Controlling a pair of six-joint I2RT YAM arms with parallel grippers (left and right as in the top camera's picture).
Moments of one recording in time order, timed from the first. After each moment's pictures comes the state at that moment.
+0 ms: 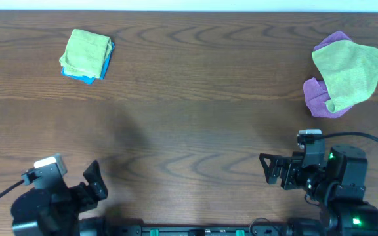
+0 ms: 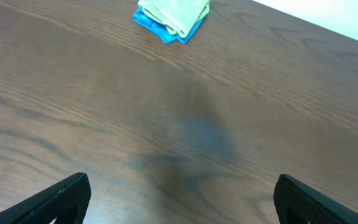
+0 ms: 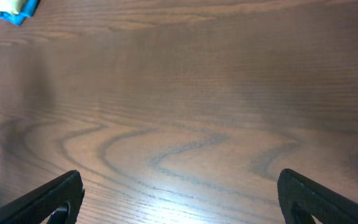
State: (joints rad) left arm 0.16 0.33 0.87 -1.18 0.06 -0.22; right arm -0.07 0.59 0.67 -0.95 -0.41 0.10
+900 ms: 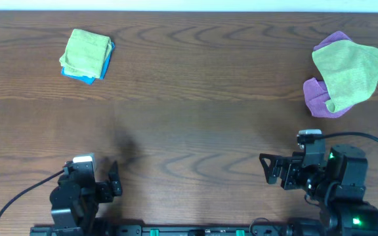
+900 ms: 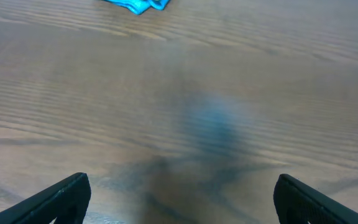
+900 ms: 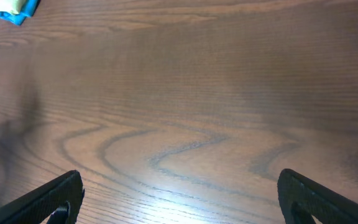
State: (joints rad) left arm 0.07 0.04 0.33 -0.90 0.07 -0.06; right arm -0.07 0.59 0.67 -0.95 -0.41 0.10
